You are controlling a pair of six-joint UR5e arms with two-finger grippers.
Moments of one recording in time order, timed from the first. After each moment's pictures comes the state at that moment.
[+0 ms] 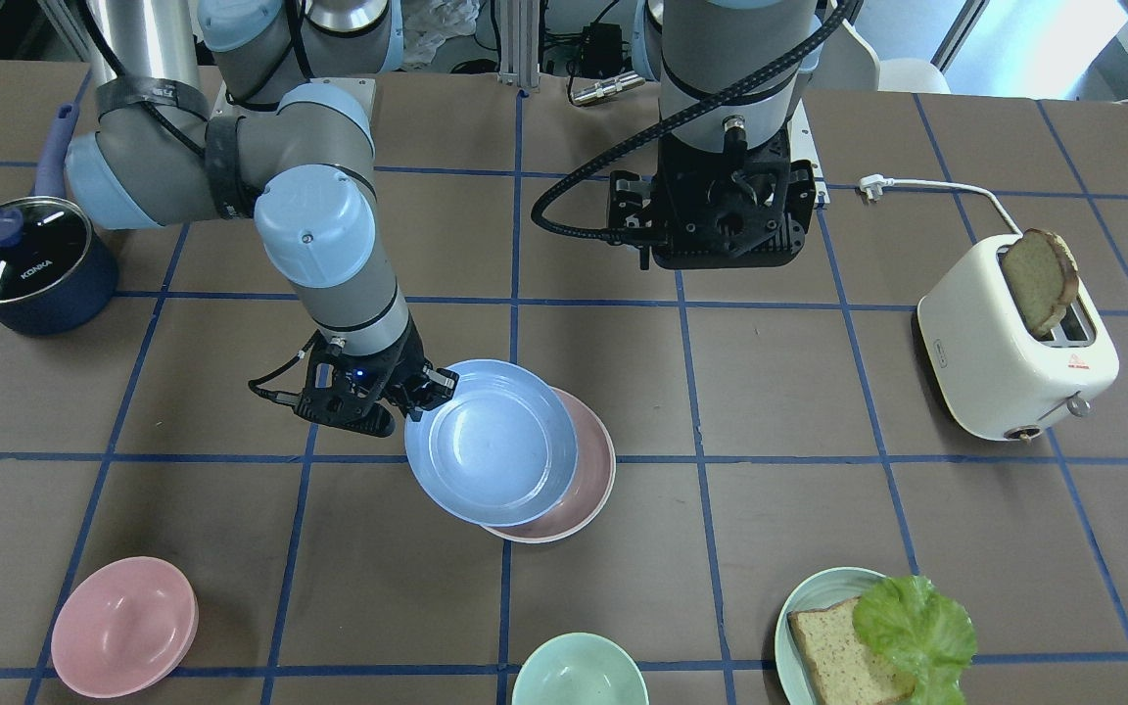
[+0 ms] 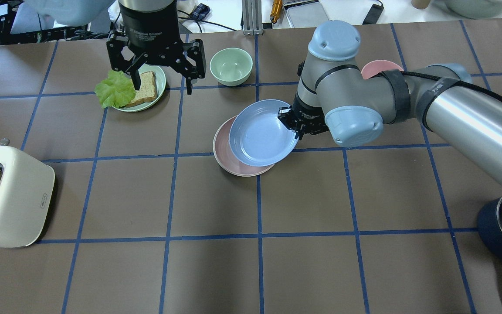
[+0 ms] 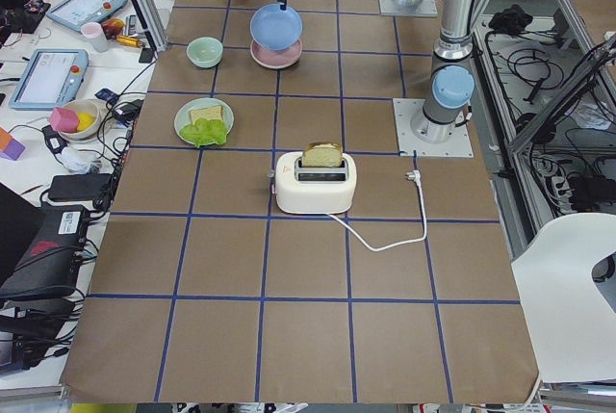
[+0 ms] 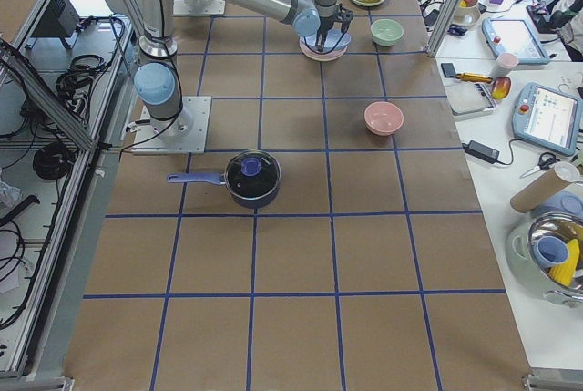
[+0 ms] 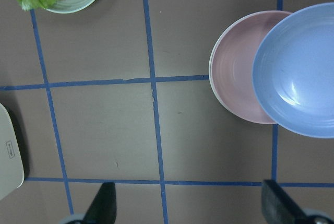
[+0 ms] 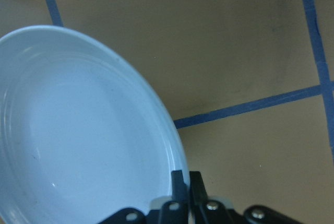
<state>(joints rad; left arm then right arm) -1.79 -1.77 -1.26 -1.83 1.71 -0.20 1.77 -1.26 1.77 -2.12 -1.48 0.46</state>
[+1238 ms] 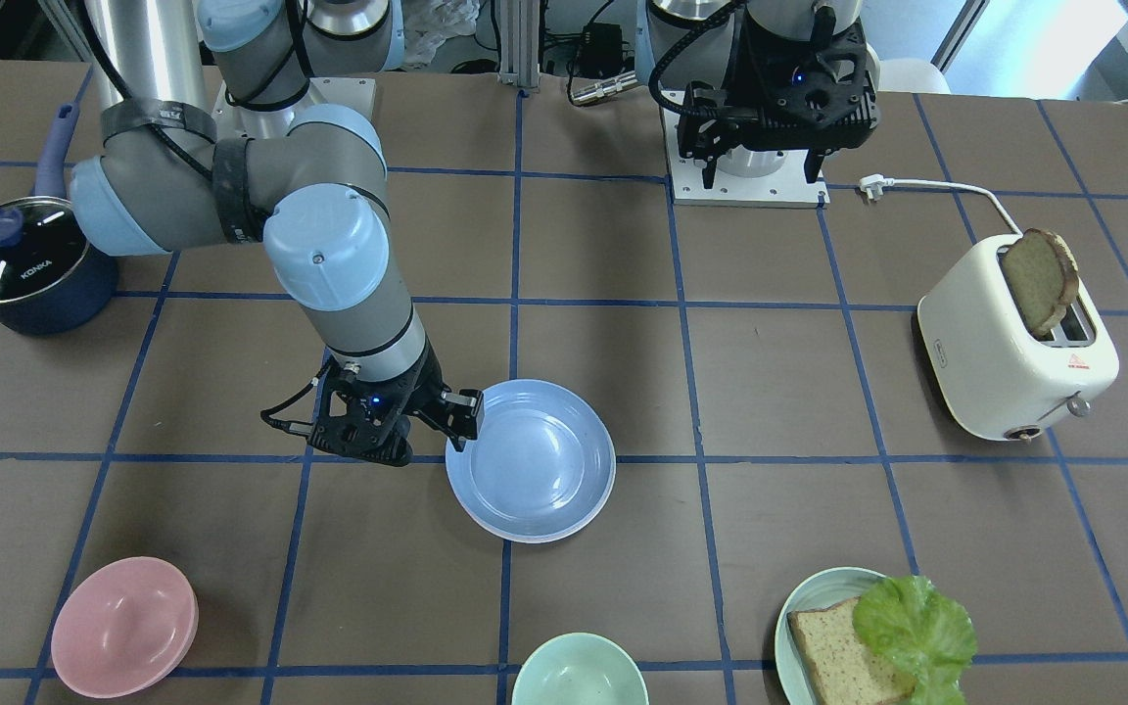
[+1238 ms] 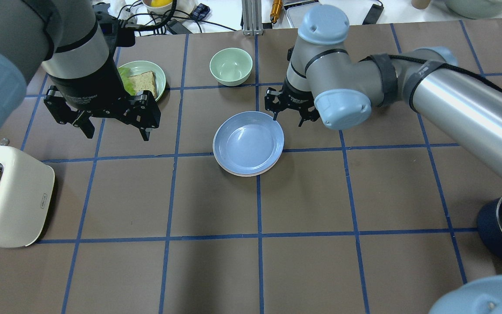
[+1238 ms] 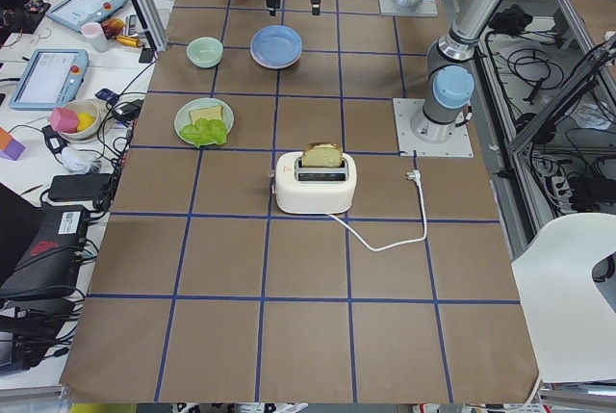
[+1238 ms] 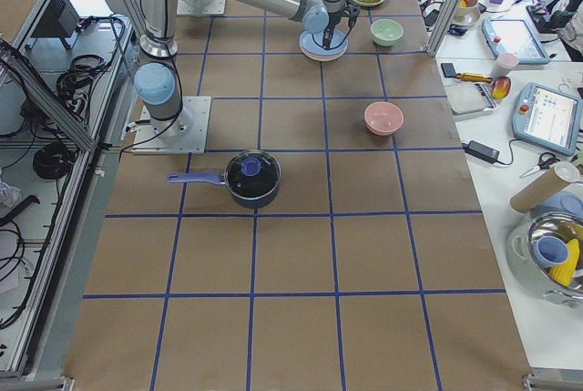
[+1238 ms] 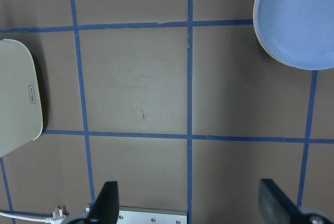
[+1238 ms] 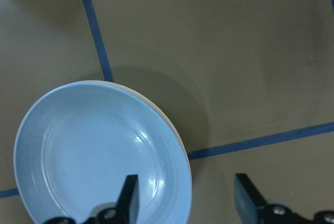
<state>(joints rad) -1.70 -1.48 -1.58 -1.71 1.71 -0.10 1.76 -1.20 1.61 -2.05 -1.45 0.44</state>
